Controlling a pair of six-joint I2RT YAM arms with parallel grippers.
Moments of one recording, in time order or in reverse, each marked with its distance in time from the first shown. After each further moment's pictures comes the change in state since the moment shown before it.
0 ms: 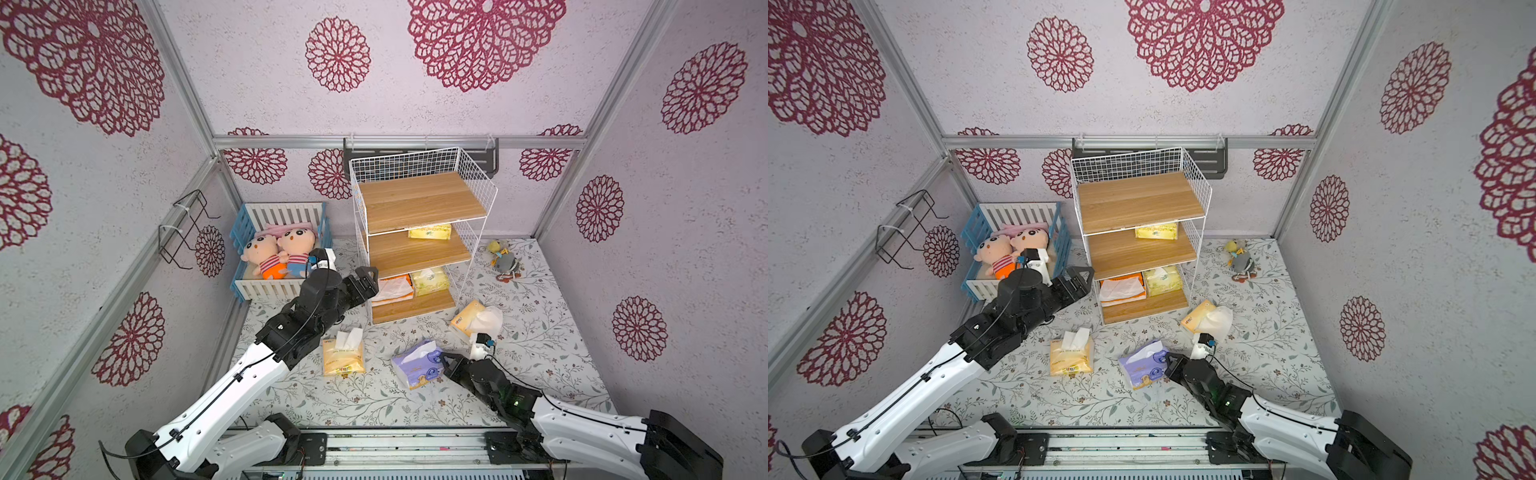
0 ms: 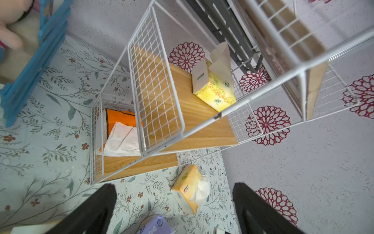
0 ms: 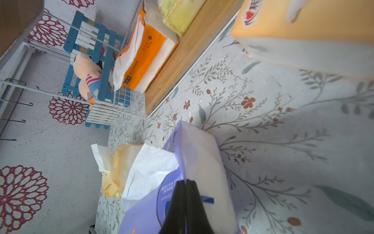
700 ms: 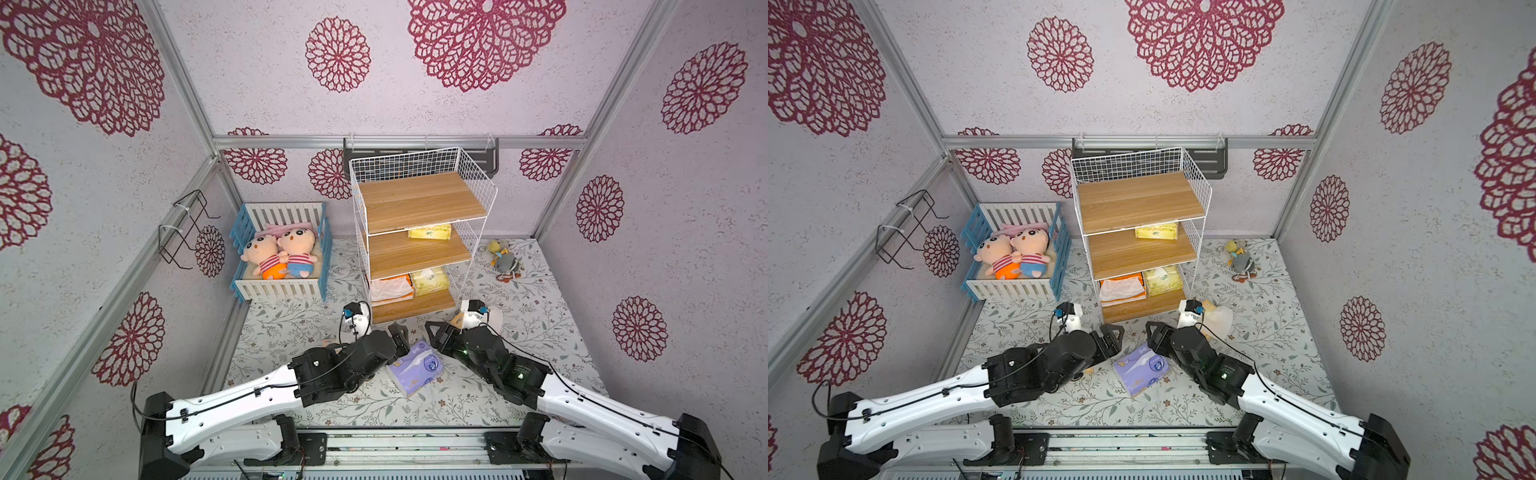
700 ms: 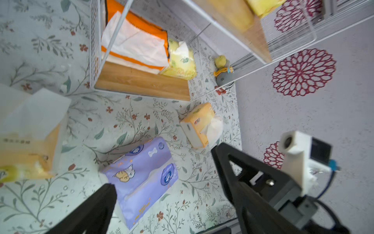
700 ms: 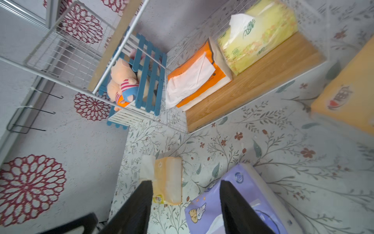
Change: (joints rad) left arm -0.523 0.031 -0.137 -0.175 -0.308 -0.440; right arm -0.039 0.034 0.499 -0.472 -0.006 -0.200
